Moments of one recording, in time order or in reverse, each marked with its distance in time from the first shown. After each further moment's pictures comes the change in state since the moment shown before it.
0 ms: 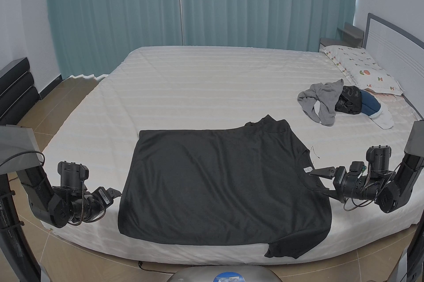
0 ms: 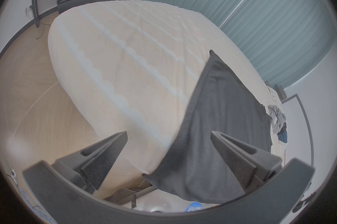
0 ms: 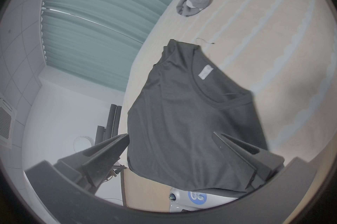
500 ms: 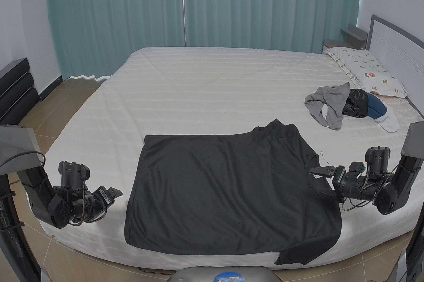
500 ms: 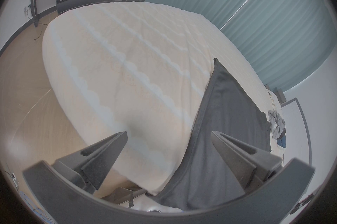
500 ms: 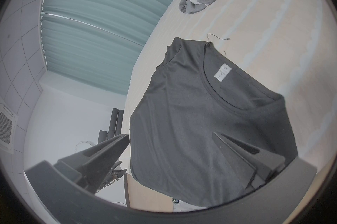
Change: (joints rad) left arm -0.015 -0.002 0.001 -0.006 0.001 -0.017; right arm 0.001 0.029 0.003 -0.039 -0.004 0.032
